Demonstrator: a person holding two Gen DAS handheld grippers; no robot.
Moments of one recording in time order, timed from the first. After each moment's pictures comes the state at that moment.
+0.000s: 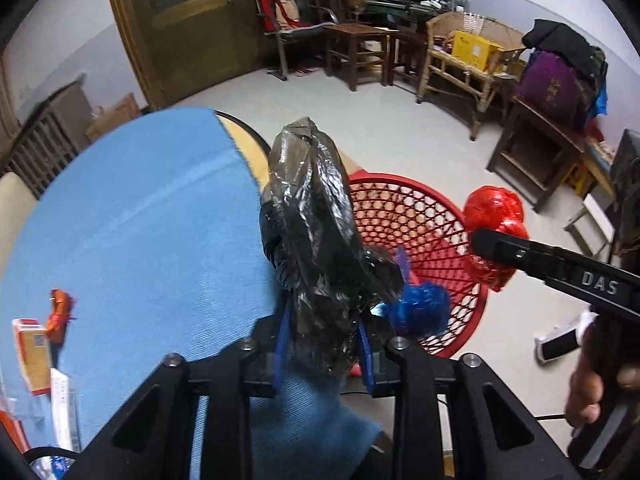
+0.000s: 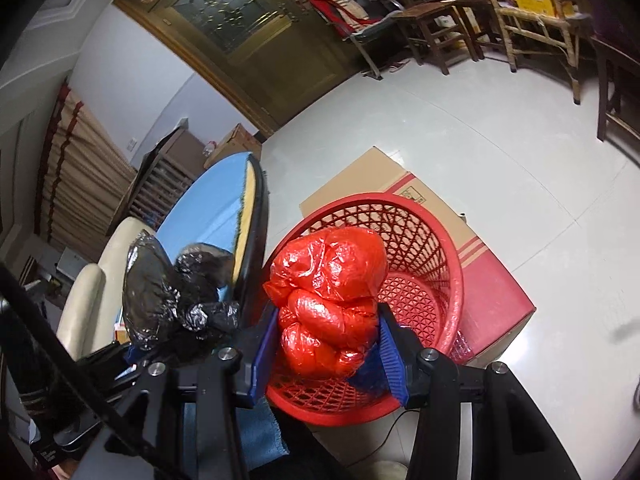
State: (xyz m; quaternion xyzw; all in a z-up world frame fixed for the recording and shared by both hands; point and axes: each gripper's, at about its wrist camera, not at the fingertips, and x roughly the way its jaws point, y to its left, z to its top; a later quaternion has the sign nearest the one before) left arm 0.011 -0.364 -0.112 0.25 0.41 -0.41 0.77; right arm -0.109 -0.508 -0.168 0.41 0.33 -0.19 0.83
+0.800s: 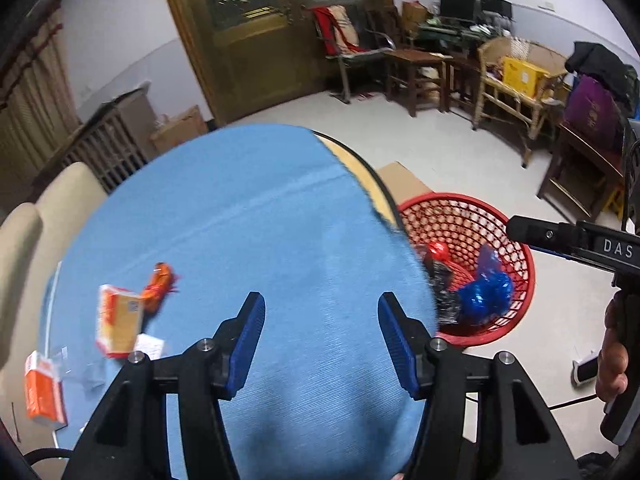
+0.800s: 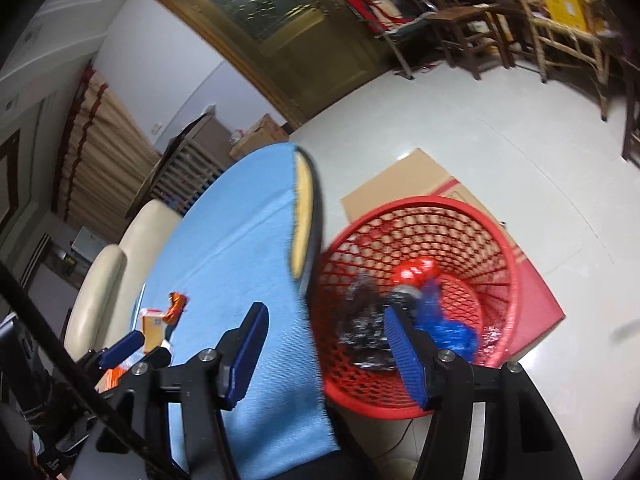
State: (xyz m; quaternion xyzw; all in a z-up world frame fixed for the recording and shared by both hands) left arm 0.015 -0.272 -0.063 0.25 0.36 -0.31 0.84; right arm -0.075 -0.469 -0.132 0.39 0.33 -0.14 0.85
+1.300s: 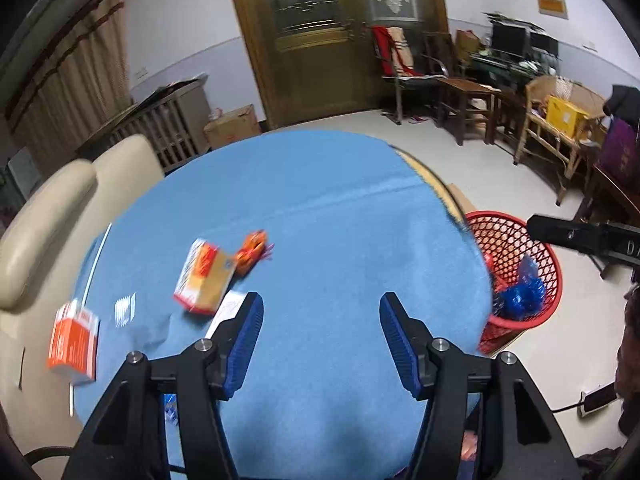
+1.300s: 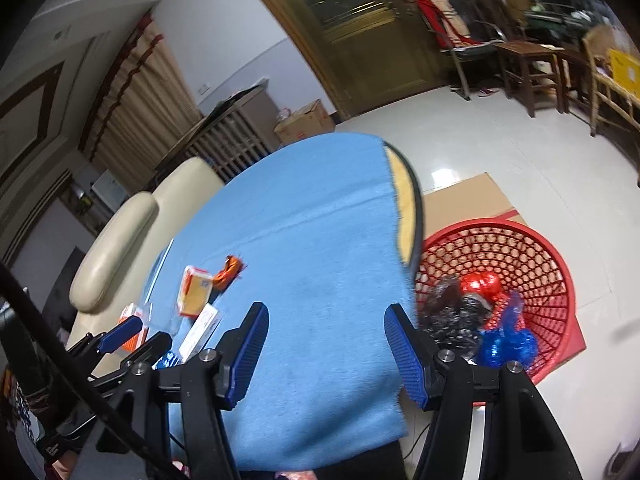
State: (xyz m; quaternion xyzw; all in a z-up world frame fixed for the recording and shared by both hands) left arm 0.024 -0.168 -0.041 0.19 0.34 -0.25 0.88; right arm -0.035 -0.380 -0.078 0.30 0.35 -0.07 0.89
